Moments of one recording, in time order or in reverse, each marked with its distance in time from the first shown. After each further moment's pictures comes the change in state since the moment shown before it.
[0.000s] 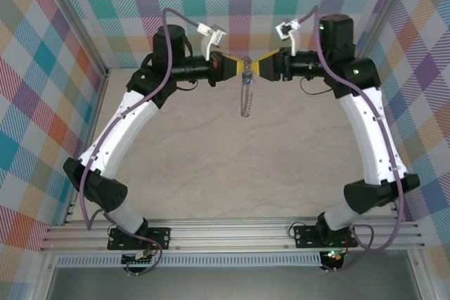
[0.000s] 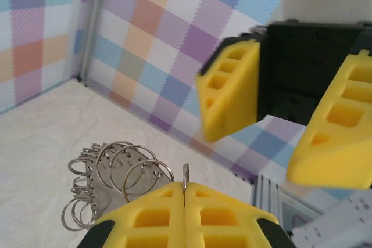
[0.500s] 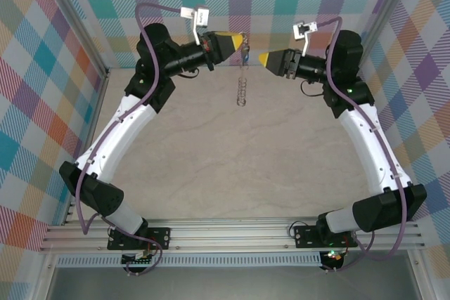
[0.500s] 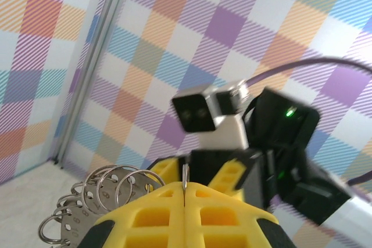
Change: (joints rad) left arm 0.000 -0.041 -0.075 0.466 -0.032 -0.331; right arm -0.056 -0.134 -0.429 0.674 -0.067 0.473
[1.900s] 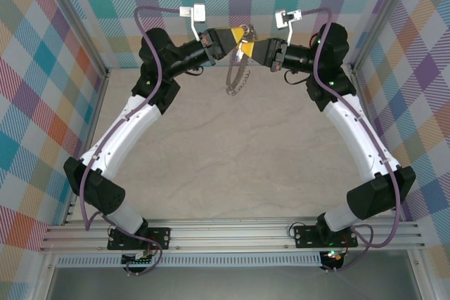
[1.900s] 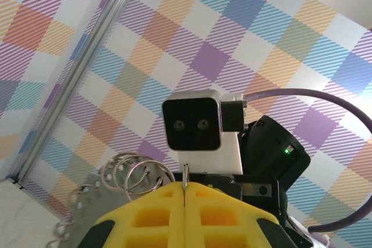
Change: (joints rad) left arm -0.010 0.018 -0.054 0.196 -0.037 -0.201; right arm 0.124 0.114 0.103 0.266 -0.077 0.183
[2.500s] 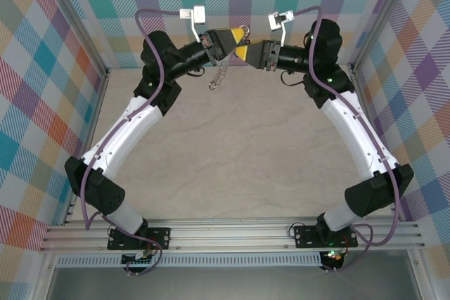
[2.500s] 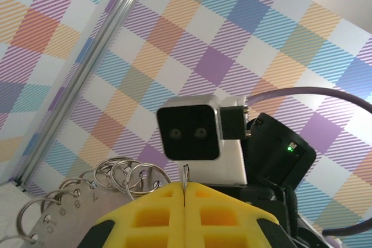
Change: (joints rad) left arm -0.002 -0.002 -0.037 0.037 -0.027 -0.009; right arm 0.005 0.014 0.058 -0.191 0.032 -0.114
